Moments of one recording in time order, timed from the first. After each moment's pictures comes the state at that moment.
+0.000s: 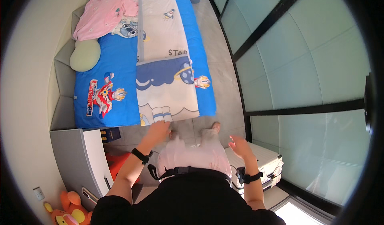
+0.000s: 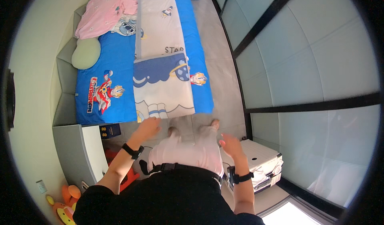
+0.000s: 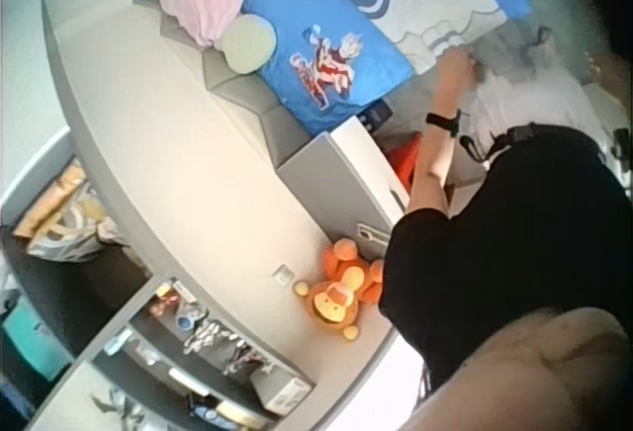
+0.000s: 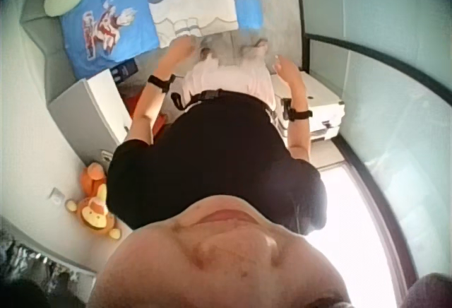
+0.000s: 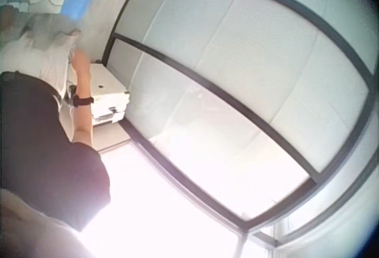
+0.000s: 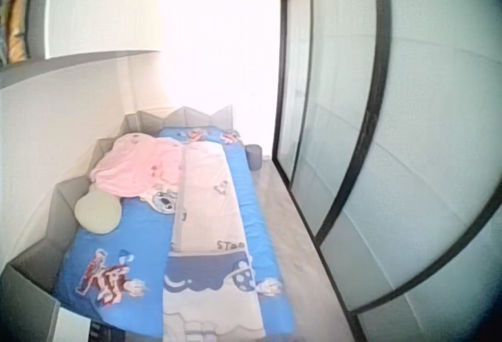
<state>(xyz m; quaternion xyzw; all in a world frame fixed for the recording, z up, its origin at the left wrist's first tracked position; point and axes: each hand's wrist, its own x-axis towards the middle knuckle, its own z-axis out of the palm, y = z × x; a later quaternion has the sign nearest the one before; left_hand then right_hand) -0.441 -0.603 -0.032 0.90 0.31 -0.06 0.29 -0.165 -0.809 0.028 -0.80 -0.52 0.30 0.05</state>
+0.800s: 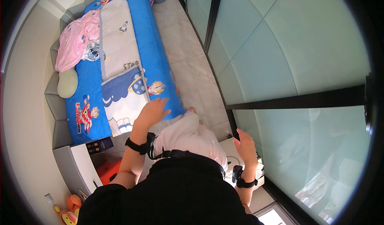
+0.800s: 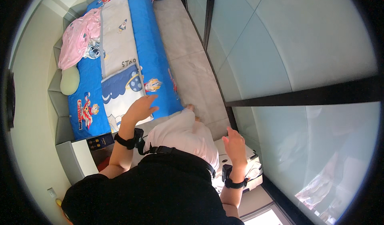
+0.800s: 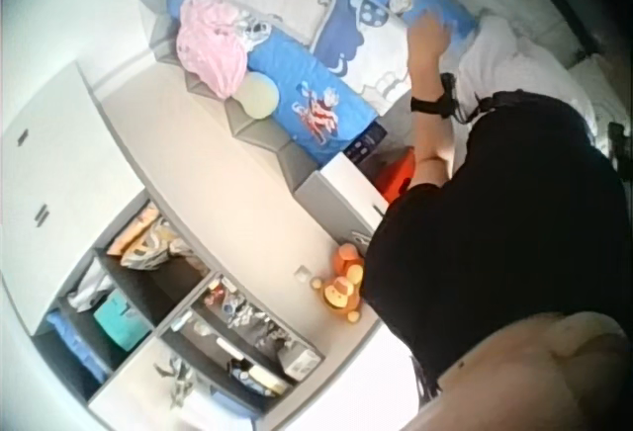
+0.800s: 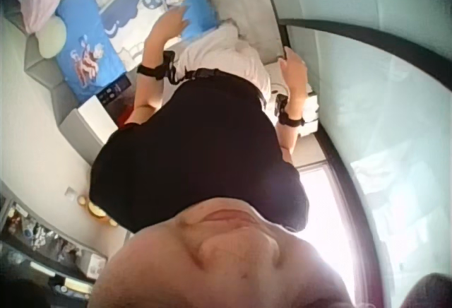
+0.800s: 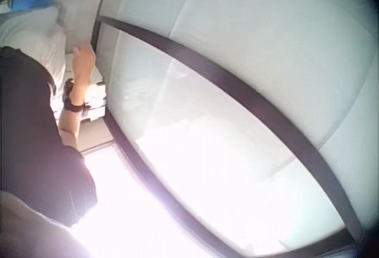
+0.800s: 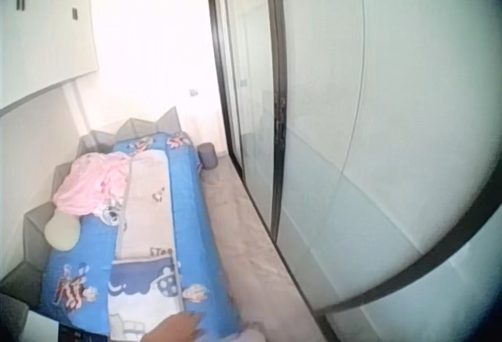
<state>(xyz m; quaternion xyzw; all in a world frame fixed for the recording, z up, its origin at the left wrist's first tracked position) -0.151 -0.611 0.071 0.92 0.28 -0.03 0.28 0.046 -0.894 0.090 -0.86 -0.45 0.17 0.14</state>
